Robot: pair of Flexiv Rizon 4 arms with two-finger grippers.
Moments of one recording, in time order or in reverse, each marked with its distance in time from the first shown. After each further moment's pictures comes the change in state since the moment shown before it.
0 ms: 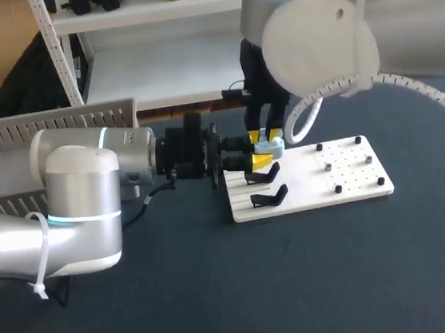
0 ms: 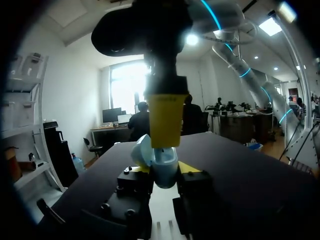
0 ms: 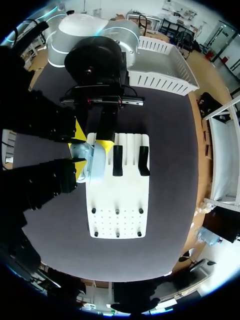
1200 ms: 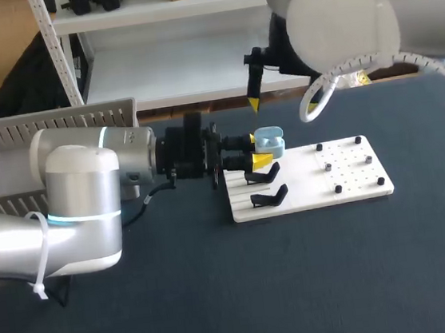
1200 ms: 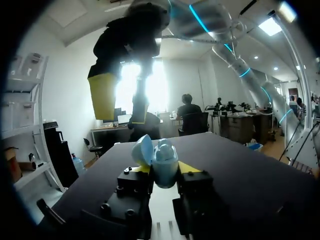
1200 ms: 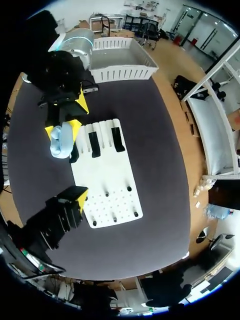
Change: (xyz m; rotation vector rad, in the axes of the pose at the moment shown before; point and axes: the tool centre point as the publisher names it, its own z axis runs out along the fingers) left arm -0.001 0.000 0.000 0.000 0.000 0.001; right arm -0.045 -0.040 -0.021 0.005 -0.087 0.261
